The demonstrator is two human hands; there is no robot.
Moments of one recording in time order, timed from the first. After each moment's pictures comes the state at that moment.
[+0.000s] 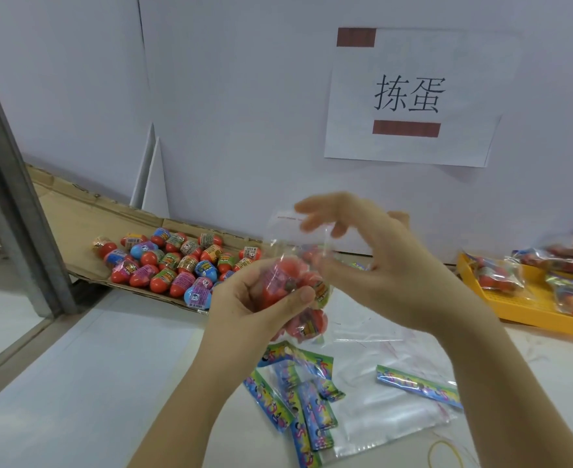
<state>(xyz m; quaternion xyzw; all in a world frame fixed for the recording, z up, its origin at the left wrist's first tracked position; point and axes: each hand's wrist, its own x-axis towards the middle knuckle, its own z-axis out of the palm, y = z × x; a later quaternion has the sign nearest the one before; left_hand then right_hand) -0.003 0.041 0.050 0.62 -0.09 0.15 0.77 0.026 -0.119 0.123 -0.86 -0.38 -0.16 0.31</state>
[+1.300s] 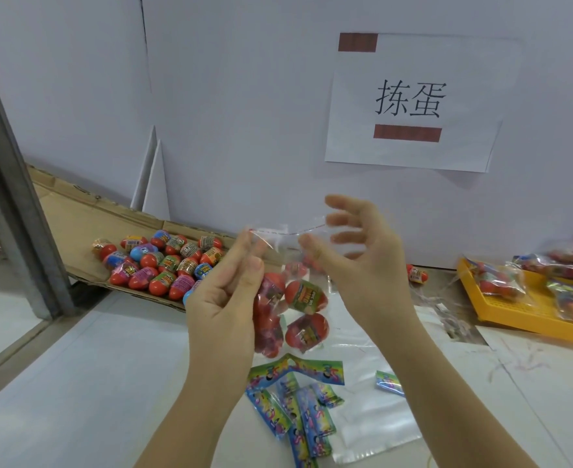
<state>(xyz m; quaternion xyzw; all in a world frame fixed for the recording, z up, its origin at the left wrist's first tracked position) 0.004 0.039 0.041 0.52 -0.06 0.30 0.80 0.042 -0.091 0.093 -0.76 -0.19 -0.23 0.58</state>
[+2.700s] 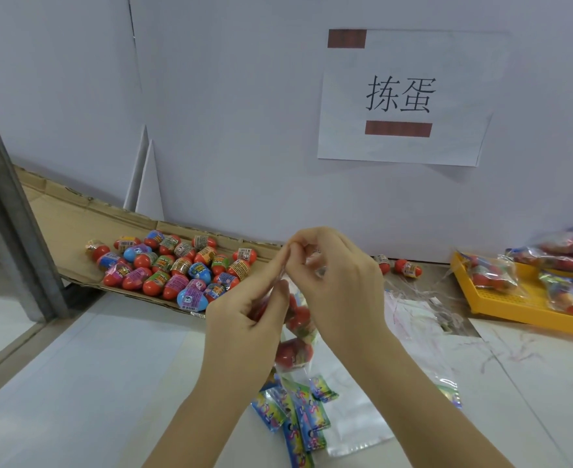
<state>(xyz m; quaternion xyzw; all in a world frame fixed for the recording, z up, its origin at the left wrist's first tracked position) 0.002 0.031 0.028 0.73 -0.11 0.33 0.59 0.041 -0.075 0.067 -0.78 -0.24 -0.46 0.35</state>
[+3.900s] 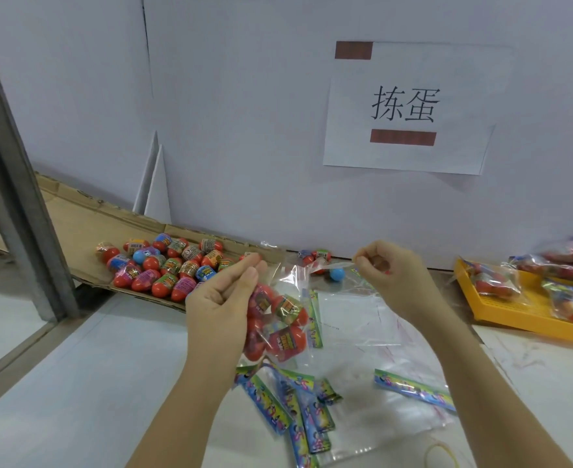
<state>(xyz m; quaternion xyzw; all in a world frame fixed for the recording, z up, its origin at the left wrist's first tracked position) 0.017 0.053 0.030 0.59 0.05 0.27 0.76 0.099 -0.156 0.058 -0.88 -0.17 -0.18 0.42</state>
